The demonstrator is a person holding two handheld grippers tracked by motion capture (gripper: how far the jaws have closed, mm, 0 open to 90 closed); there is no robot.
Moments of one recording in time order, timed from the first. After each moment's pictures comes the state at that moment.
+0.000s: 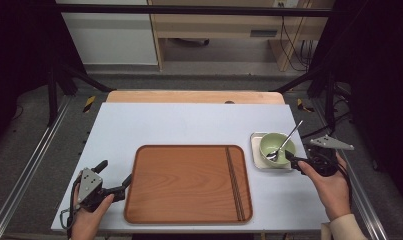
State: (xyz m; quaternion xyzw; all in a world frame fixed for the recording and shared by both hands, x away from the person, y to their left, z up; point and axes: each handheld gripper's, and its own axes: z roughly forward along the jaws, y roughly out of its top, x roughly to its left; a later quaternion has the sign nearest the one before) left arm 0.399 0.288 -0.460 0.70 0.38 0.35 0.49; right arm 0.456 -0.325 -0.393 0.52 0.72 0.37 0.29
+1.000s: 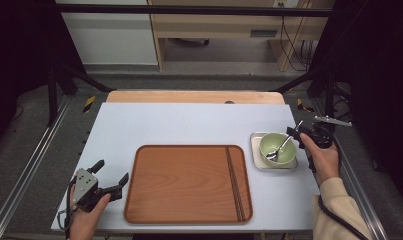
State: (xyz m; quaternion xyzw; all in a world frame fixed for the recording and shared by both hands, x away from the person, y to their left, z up) left arm 0.399 0.295 -0.460 0.68 0.39 0.36 0.51; right arm 0.552 -0.366 -0.425 0.59 0.64 0.45 0.21
